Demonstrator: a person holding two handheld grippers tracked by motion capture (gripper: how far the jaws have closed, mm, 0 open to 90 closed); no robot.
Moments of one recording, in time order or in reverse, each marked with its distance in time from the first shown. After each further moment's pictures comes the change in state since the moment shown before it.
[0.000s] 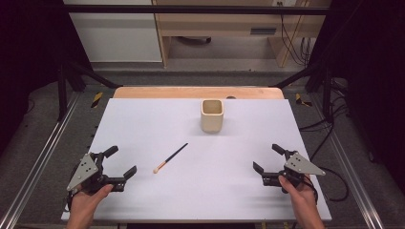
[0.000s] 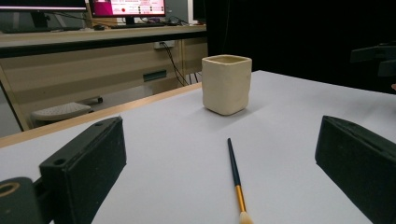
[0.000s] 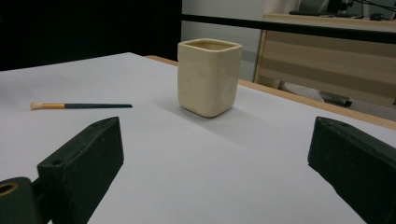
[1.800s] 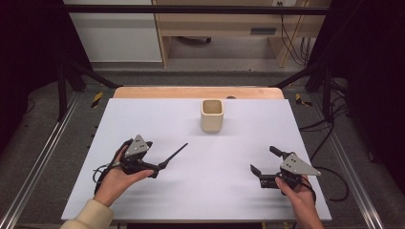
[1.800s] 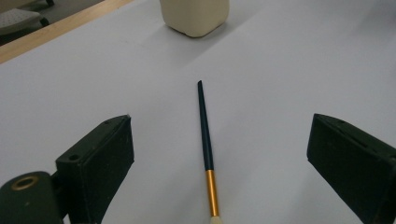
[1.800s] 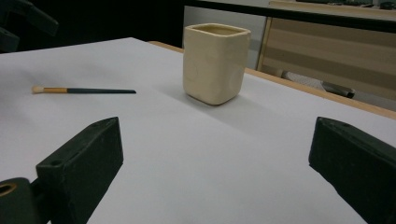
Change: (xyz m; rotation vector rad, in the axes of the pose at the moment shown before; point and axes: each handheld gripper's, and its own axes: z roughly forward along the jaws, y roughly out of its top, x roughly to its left) left arm -0.026 0.027 0.104 0.500 -0.097 0.061; right arm 0.007 -0.002 0.003 0.053 0.007 -0.026
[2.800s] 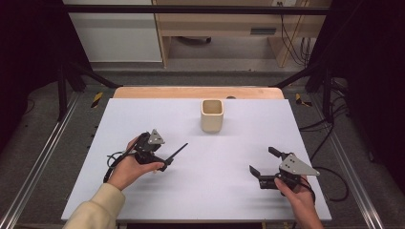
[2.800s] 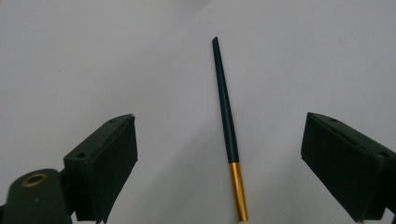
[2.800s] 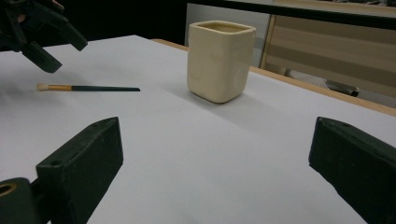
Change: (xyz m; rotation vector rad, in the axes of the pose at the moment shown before) left arm 0.008 0.017 0.041 0.271 0.027 0.044; right arm 0.003 0.000 0.001 0.012 0.012 0.003
